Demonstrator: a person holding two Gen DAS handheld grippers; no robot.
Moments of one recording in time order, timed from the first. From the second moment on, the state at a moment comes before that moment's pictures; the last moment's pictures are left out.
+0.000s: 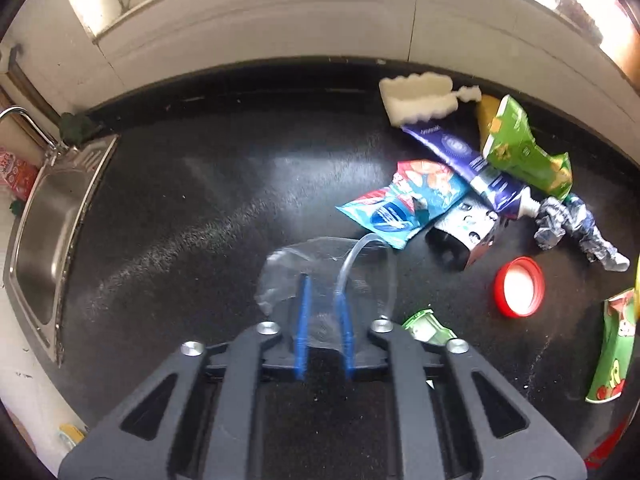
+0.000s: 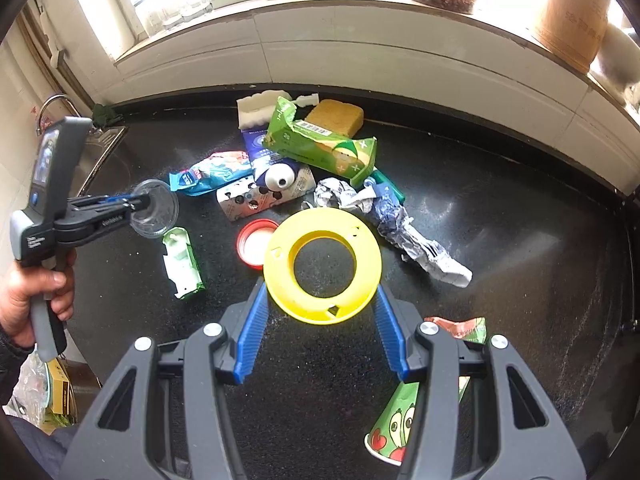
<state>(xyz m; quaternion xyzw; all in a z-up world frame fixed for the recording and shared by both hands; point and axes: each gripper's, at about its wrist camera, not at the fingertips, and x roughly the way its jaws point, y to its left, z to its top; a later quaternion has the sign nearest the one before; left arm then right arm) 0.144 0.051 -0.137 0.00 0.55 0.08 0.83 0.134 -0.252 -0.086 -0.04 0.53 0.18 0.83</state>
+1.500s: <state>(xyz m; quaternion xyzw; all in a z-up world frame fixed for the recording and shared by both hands) -0.291 0.289 -0.161 -0.26 0.45 0.38 0.77 -0.104 0.195 -0.112 -0.21 0.50 0.61 0.58</state>
